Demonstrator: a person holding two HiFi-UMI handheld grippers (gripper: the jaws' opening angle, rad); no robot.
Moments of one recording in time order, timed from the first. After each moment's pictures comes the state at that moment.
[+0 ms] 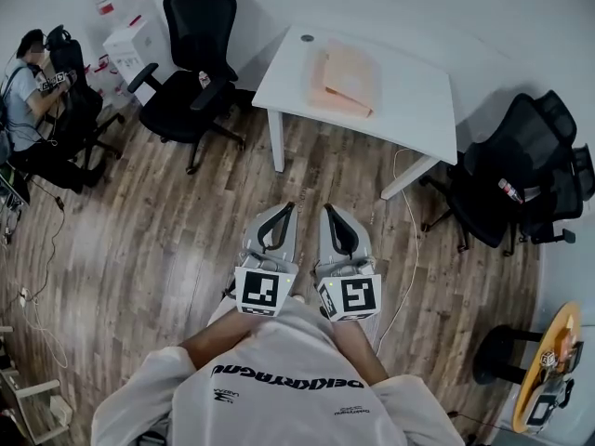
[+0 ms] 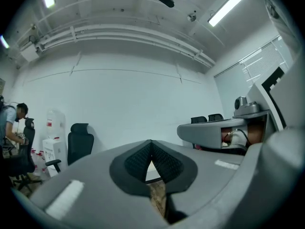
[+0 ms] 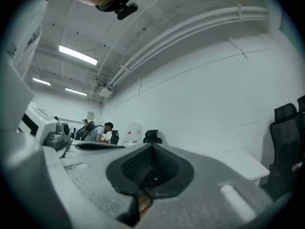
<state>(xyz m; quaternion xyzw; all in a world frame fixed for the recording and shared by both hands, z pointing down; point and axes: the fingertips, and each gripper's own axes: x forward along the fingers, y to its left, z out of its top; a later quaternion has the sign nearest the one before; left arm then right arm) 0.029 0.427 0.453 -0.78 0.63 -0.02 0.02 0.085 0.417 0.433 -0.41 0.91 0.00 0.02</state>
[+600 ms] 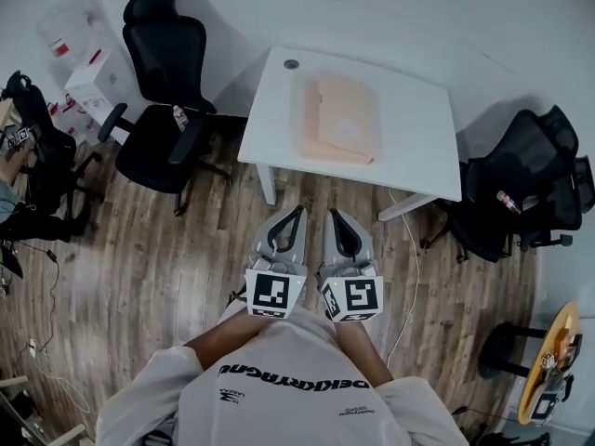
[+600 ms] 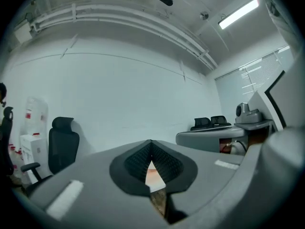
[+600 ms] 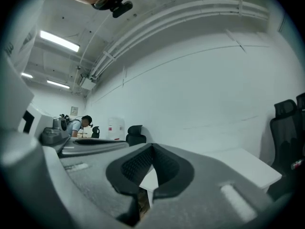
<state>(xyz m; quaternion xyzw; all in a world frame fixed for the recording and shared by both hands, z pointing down) -0.045 0.195 0.460 -0.81 0.58 -0.01 -0.01 0.008 0.190 0.456 -0.48 0.88 -0.03 -0.01</state>
